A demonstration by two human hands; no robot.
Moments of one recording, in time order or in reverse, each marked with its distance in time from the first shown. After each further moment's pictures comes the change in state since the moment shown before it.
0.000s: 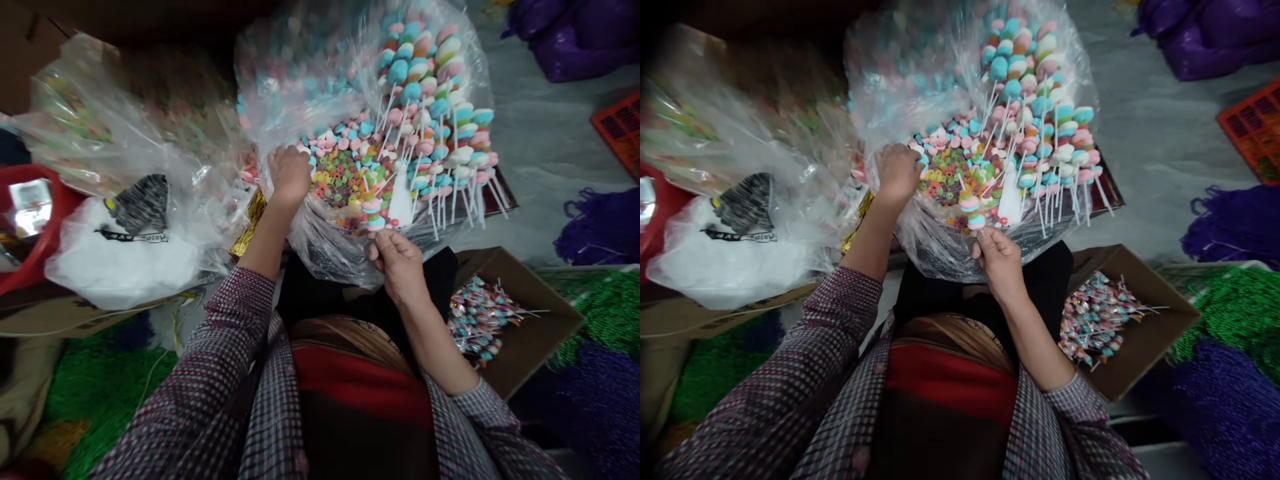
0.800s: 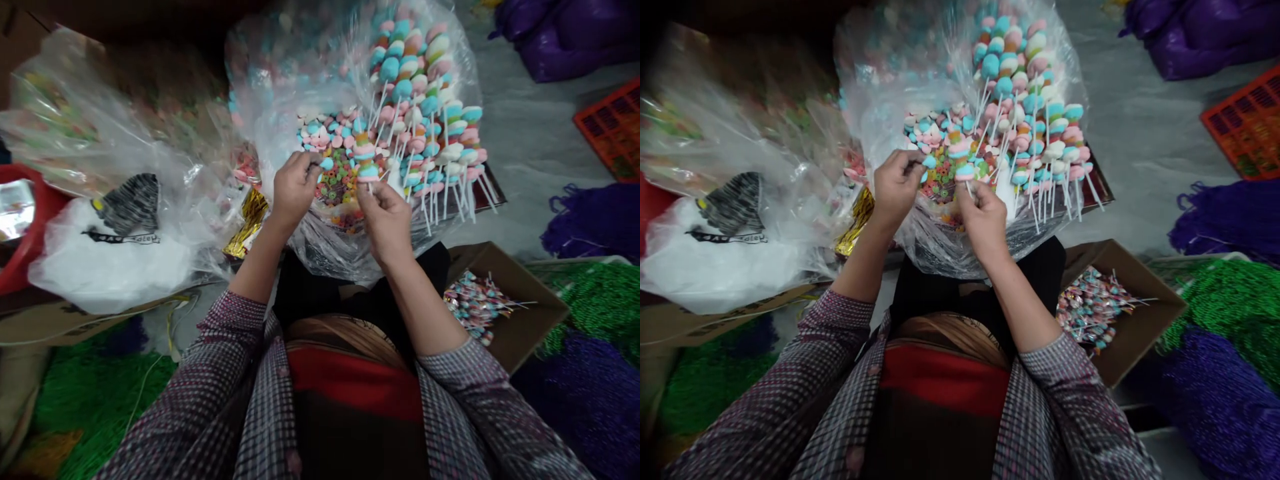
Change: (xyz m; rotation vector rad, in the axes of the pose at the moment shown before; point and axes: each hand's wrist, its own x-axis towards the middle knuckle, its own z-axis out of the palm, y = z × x) left_hand -0.042 0.015 -0.010 -0.331 0.174 0.328; right_hand 0.059 -0.010 0.029 -0.247 0.094 -0.344
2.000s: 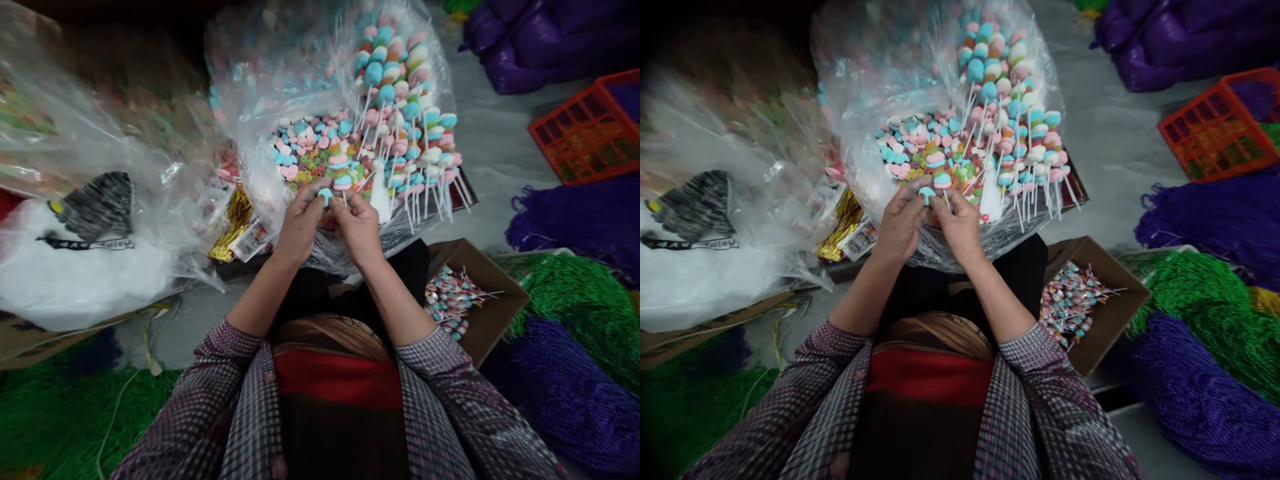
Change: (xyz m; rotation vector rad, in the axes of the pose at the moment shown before) left_hand -0.053 0.063 0.021 -0.997 -0.054 -0.543; right_hand -0.008 0.004 0.016 0.078 -0.060 0.092
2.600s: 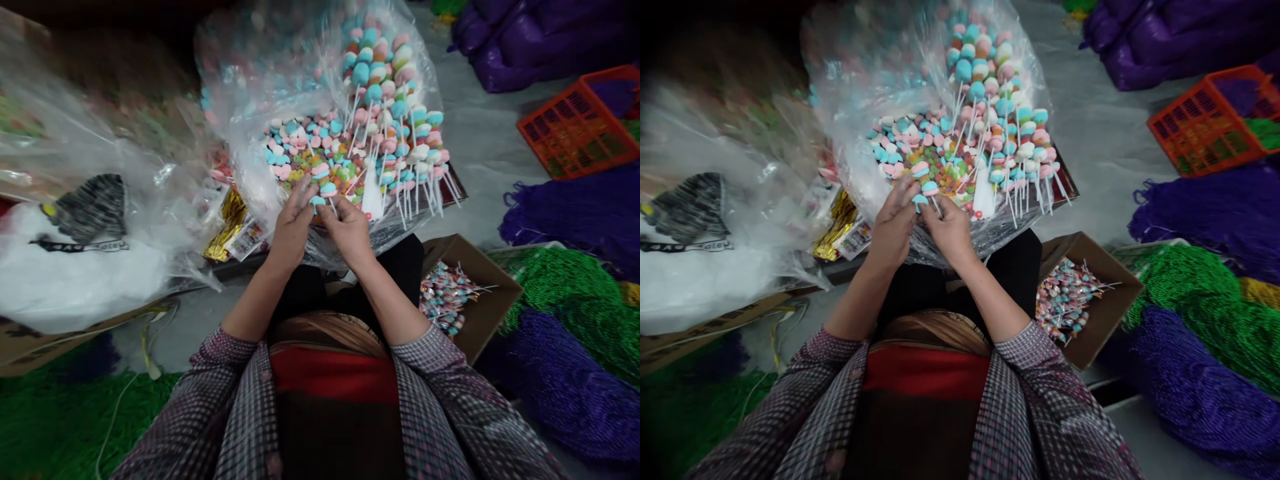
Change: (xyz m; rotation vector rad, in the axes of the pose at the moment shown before) left_hand -0.014 -0.006 -0.010 0.151 -0.050 0.064; right_hand -0.011 -0.002 -0.004 -0.208 -0.049 -0.041
